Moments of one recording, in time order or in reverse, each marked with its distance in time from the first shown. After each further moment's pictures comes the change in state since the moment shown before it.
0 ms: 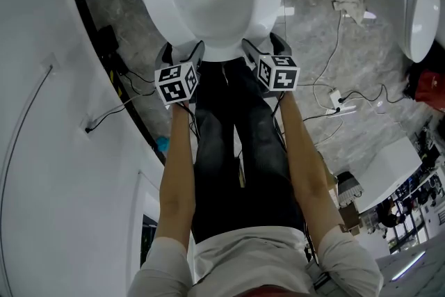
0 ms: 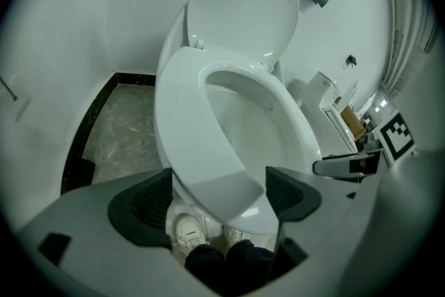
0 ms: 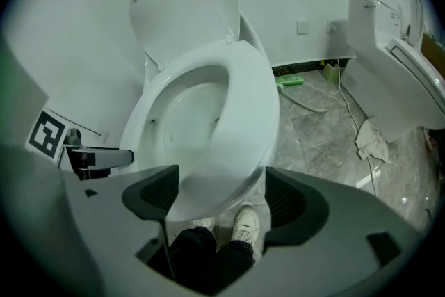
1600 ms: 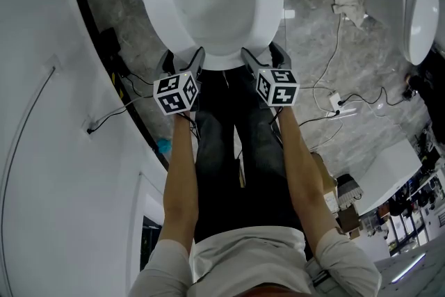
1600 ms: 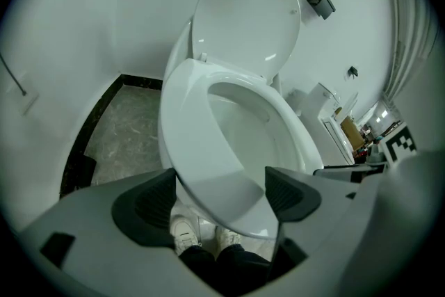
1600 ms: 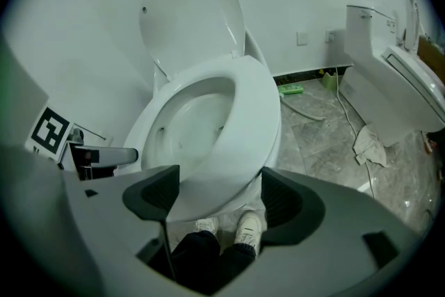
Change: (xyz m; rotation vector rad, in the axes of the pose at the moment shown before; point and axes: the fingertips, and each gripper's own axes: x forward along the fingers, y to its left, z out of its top) left arm -0.026 -0.008 0.012 -0.062 -0.045 -0.006; right arm -0.028 0.019 0.007 -0.008 -0.061 0.001
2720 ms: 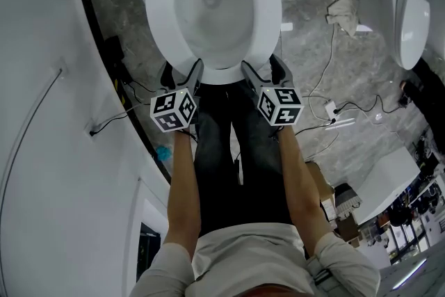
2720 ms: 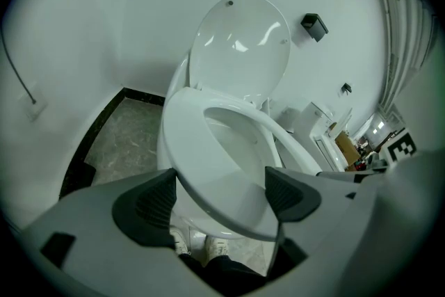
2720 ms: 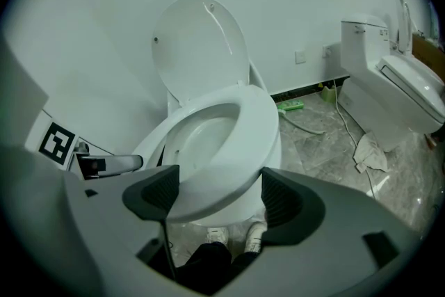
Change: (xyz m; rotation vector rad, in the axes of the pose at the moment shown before) left arm -0.055 -0.028 0.041 -0.030 -0.118 -0.026; right arm -0.063 0.022 0.043 0.025 -0.115 0.039
